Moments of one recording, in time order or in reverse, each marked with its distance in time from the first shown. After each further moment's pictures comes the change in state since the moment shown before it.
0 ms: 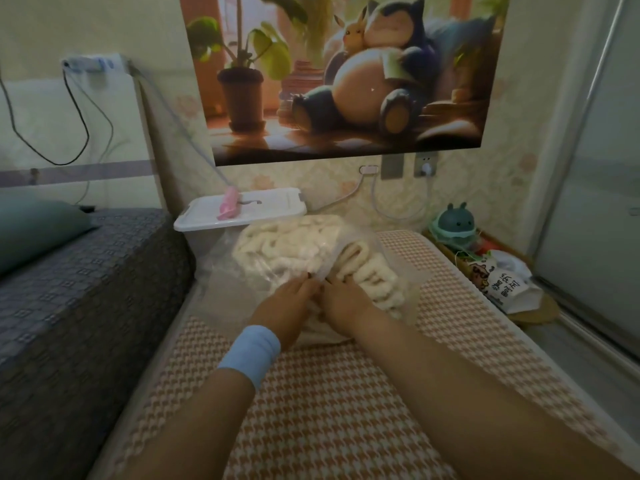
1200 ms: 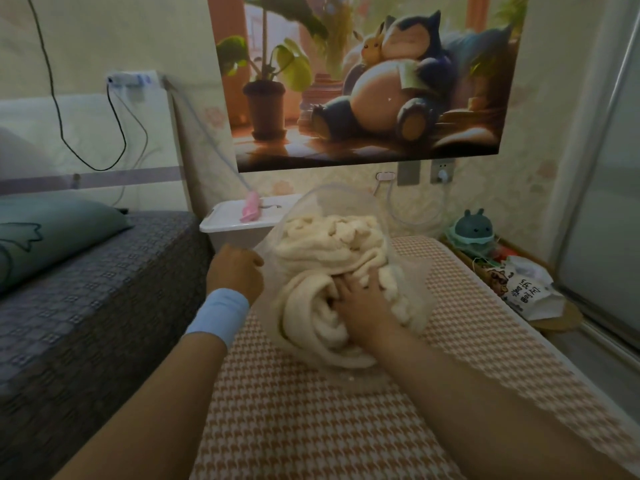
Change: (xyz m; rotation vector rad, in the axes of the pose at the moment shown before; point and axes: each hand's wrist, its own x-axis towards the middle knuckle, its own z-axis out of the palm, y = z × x) left_hand -0.024 -0.038 -0.098 0.095 0.308 -0.541; right_hand -0.021 -0.017 0.009 -0.379 0.021 0.017
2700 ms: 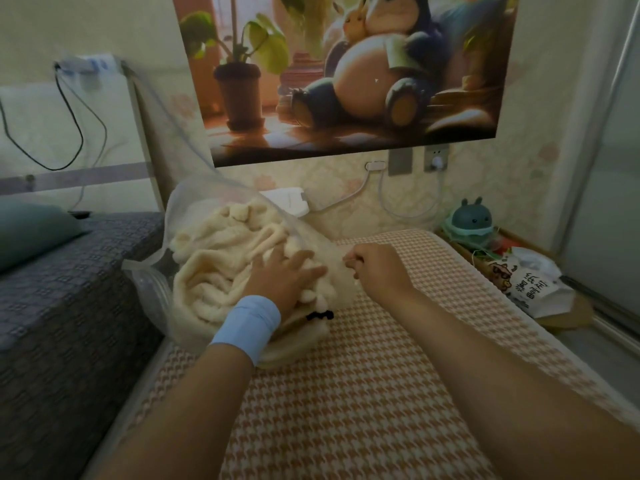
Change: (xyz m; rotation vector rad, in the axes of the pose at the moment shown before) left_hand 0.020 0.059 0.087 0.411 -0.247 0.615; right_hand 0.035 0.082 0.009 1.116 0.413 0.377
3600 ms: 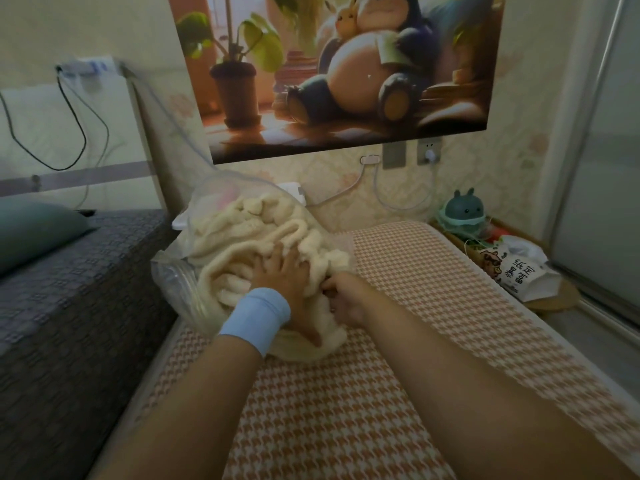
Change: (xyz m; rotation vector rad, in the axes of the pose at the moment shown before) left_hand -0.024 0.029 -0.027 0.068 -0.338 -0.149; right_hand -0.044 -0.031 0.041 1.065 -0.427 0.815
